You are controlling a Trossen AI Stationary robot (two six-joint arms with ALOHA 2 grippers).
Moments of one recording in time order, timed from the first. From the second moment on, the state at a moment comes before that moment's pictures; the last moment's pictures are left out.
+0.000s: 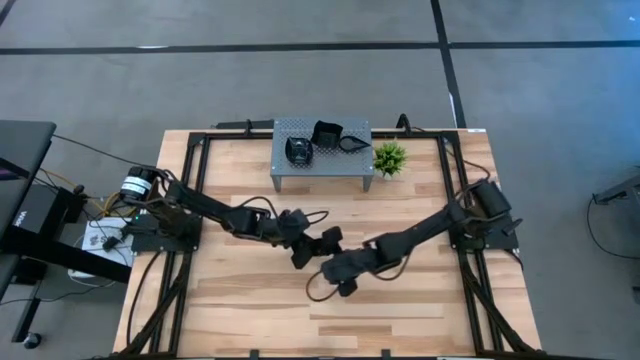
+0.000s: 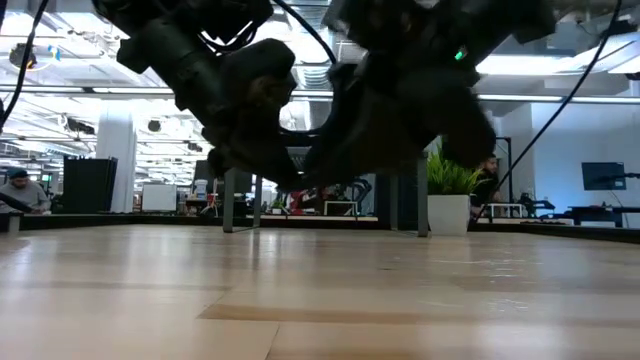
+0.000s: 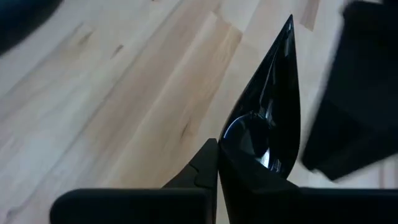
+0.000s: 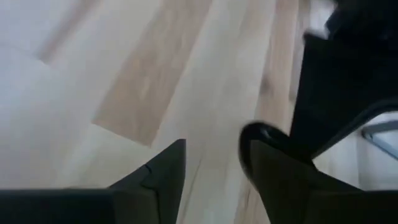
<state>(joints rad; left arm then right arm) -0.20 1.66 0.82 0.09 -0.18 -0.60 0.37 1.85 1.09 0.00 0.35 -0.26</state>
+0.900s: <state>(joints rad) -0.21 1.66 0.82 0.08 -0.15 -0.60 0.32 1.94 1.19 -0.12 0.34 -0.23</state>
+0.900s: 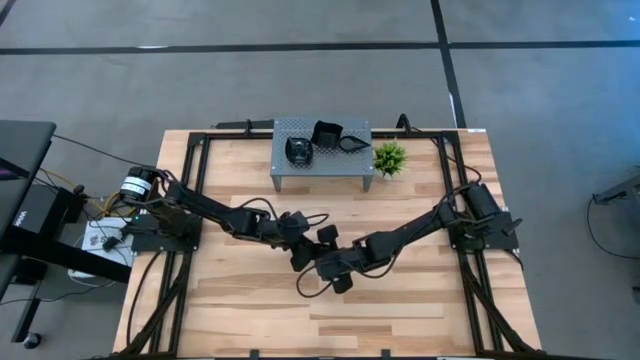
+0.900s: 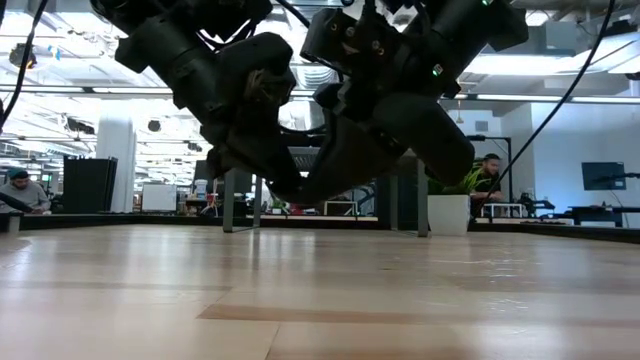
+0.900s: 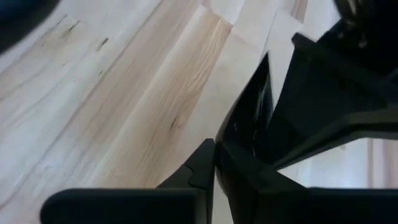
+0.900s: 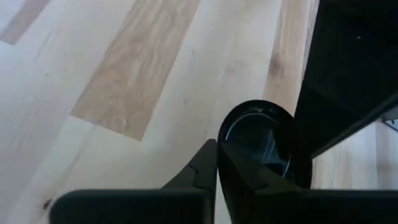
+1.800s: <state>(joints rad) -0.21 1.66 0.82 0.12 -0.19 -0.60 0.32 1.93 1.19 -0.21 0.34 -0.12</state>
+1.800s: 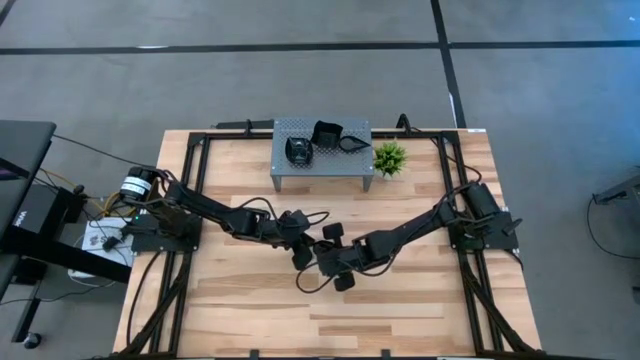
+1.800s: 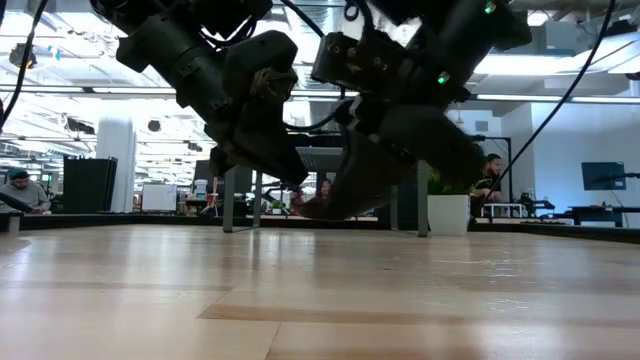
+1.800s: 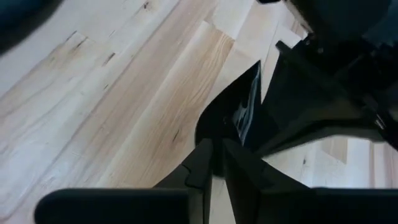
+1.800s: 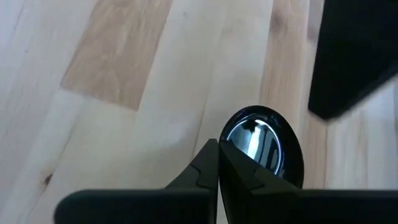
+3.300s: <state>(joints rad) -0.20 1.66 0.82 0.14 -0.31 -0.60 -0.39 1.54 1.27 -0.49 0.28 -0.30</state>
